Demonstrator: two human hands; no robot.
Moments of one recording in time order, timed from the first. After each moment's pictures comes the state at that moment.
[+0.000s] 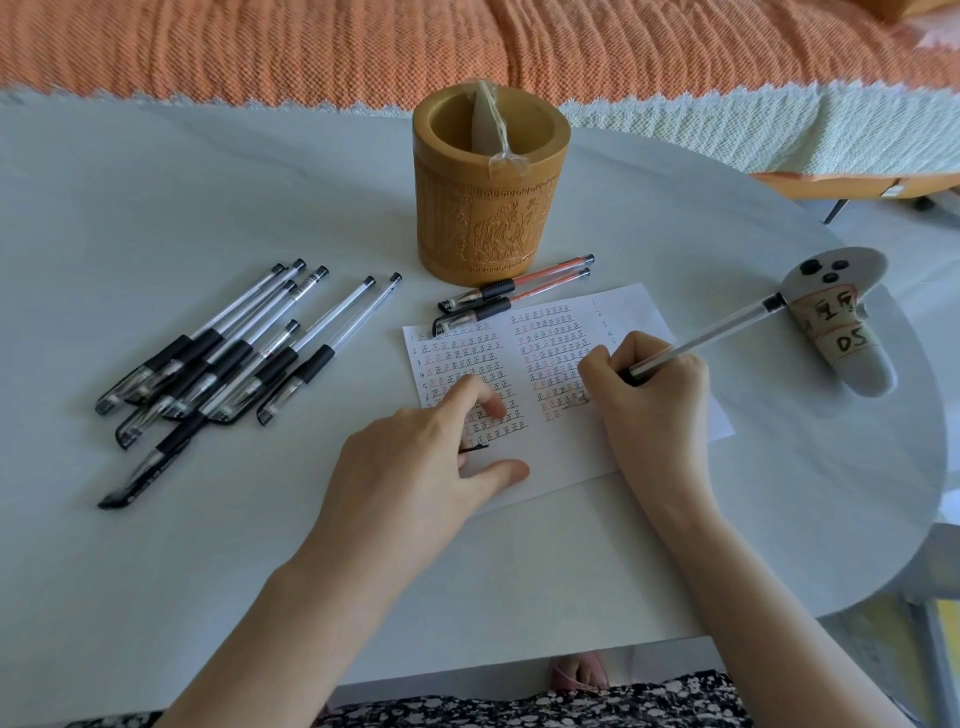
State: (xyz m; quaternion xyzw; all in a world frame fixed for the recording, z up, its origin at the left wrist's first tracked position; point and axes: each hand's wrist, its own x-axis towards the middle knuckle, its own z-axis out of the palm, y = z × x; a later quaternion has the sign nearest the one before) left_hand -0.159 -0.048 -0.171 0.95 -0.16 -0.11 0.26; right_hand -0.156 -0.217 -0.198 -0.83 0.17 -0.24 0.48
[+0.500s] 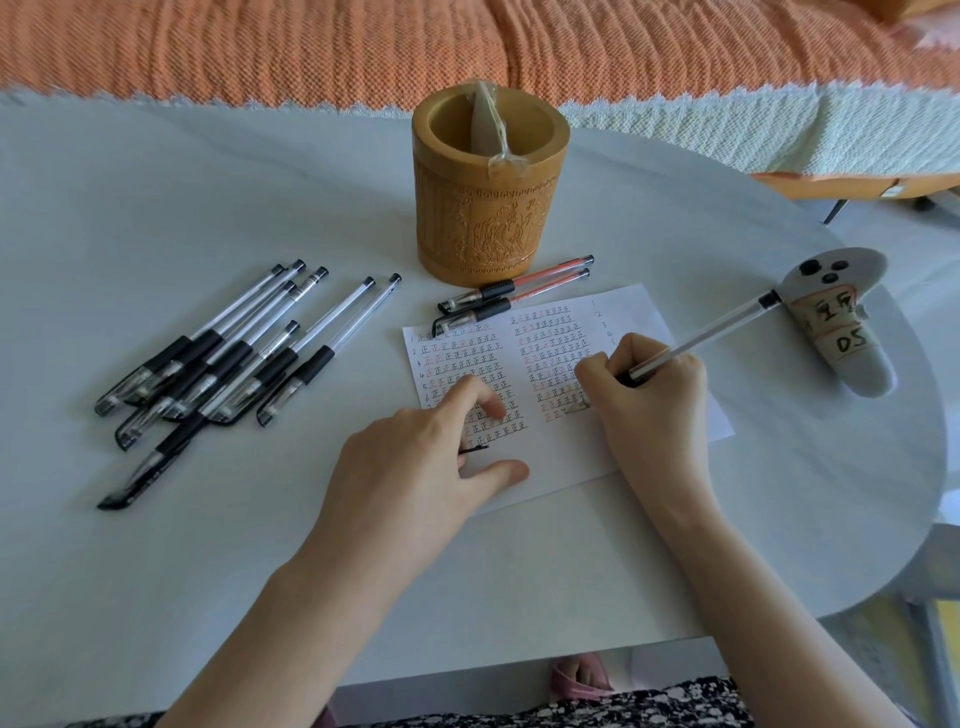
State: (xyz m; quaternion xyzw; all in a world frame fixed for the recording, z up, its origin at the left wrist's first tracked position) left_hand -0.159 -0.048 -0.171 0.95 -0.16 -0.10 0.26; right_hand -0.156 -0.217 -0.196 -0.83 0.16 -0.23 0.48
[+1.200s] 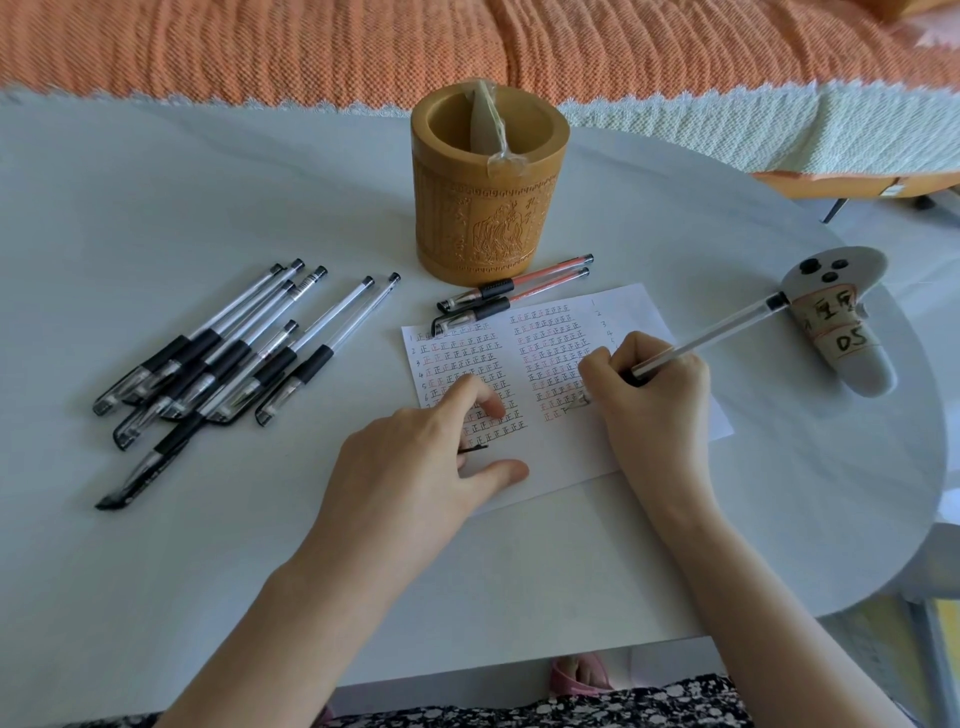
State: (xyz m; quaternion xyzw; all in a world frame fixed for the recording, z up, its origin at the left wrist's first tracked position) left_hand -0.159 -0.048 -0.171 0.95 -0.16 -0.11 0.26; right_hand -0.156 -0.217 -0.198 -0.83 0.17 -0.24 0.48
